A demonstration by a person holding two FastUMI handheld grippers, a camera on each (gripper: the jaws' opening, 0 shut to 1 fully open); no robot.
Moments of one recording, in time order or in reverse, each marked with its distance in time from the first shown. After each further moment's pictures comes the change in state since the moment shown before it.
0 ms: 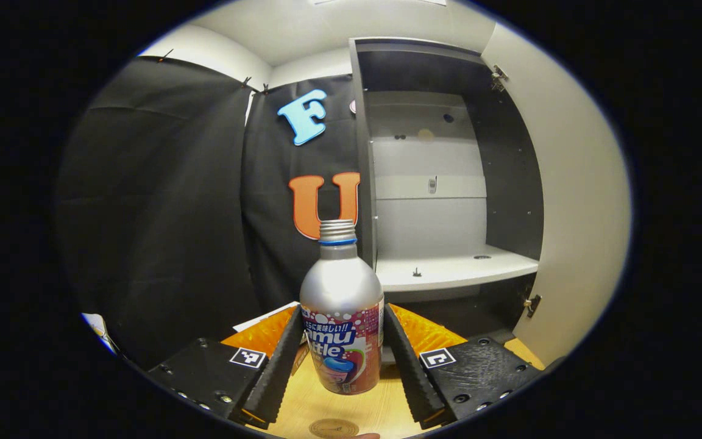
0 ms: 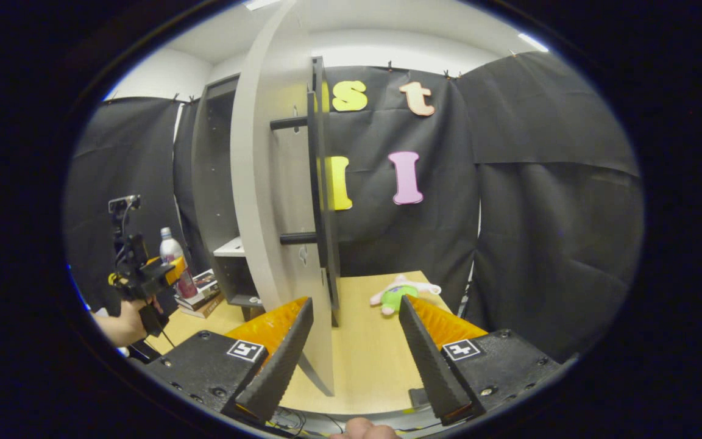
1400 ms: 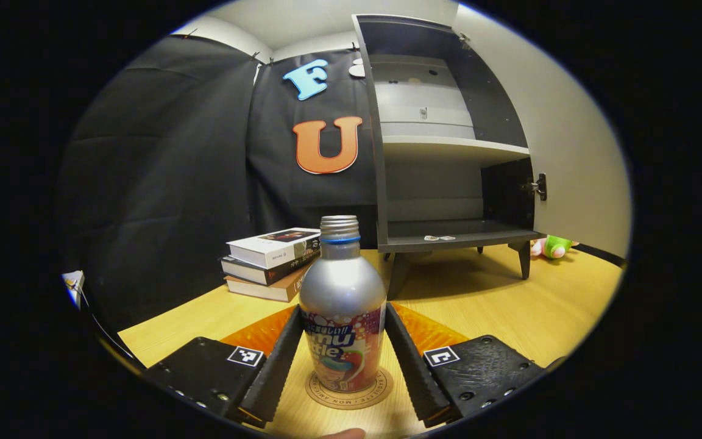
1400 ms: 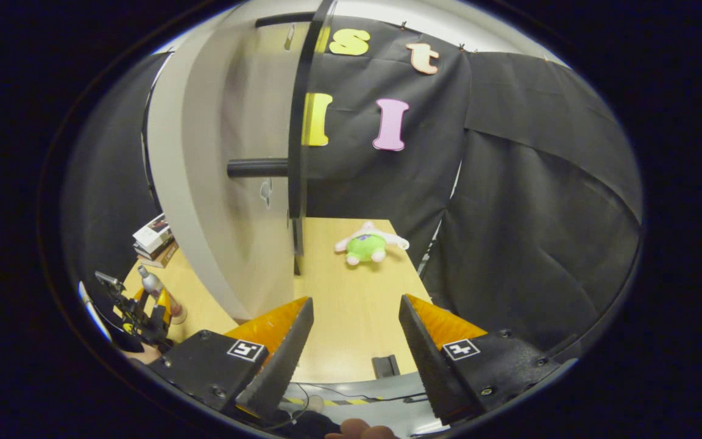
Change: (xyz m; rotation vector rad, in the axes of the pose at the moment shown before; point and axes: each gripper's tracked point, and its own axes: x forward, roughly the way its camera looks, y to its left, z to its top) left arm -0.024 0.011 -0.236 0.057 0.051 -0.023; right arm 0.024 -0.024 -0.043 -0.121 0.305 -0.183
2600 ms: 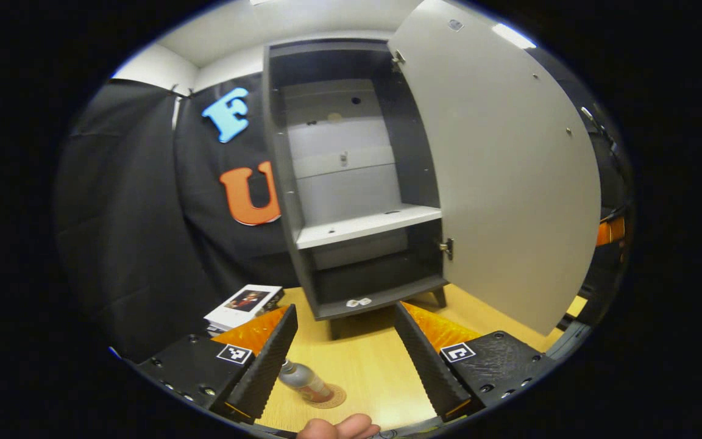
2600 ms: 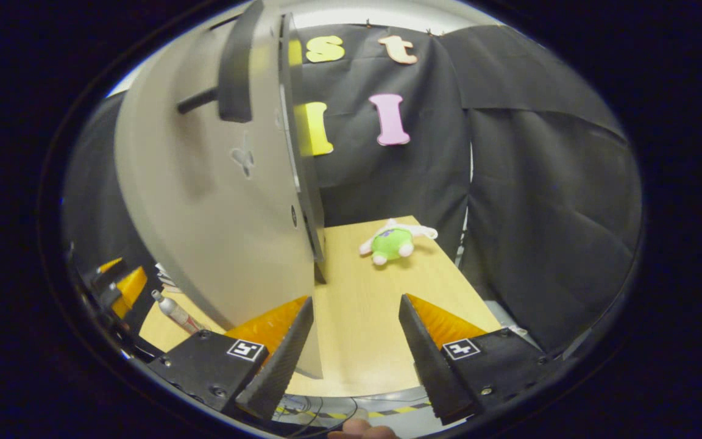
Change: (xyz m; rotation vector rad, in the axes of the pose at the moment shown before) left arm -0.078 -0.096 0.232 0.146 0.069 -0.342; right arm 0.035 0.017 -0.031 0.145 -0.119 0.193
